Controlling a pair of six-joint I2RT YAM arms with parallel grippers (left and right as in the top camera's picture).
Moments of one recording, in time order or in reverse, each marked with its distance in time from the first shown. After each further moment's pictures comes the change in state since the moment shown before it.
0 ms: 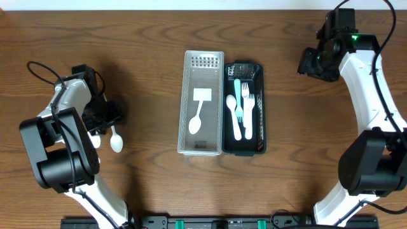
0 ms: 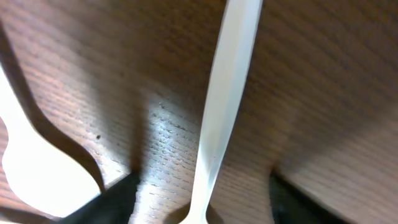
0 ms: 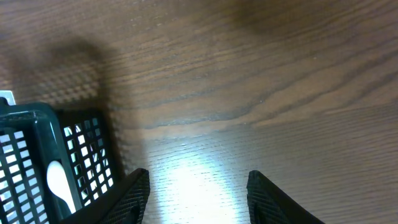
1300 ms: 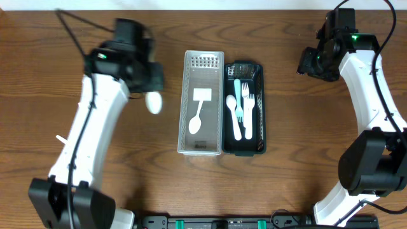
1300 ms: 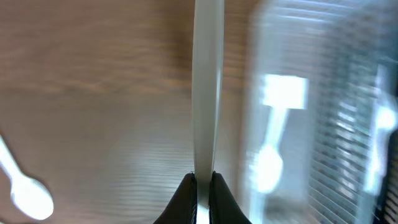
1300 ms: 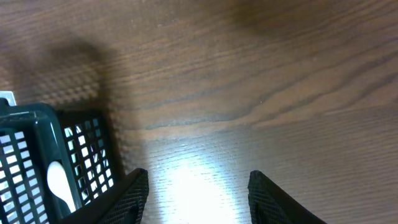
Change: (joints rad) left arm -0.500 -0.348 0.309 -0.155 0.008 0.014; right arm 0.000 0.000 0.000 0.001 0.000 0.000
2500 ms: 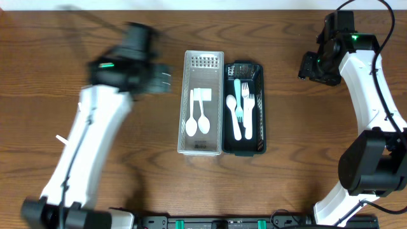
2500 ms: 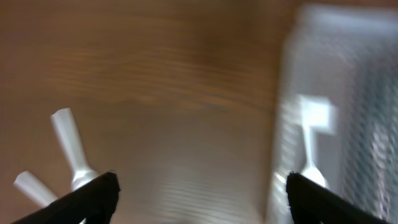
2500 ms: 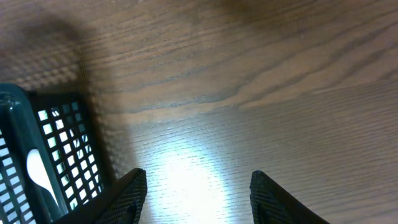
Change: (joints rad) left arm 0.059 -0.091 -0.006 0.000 -0.198 -0.031; right arm 0.000 0.000 0.000 -0.064 0.041 -0.008
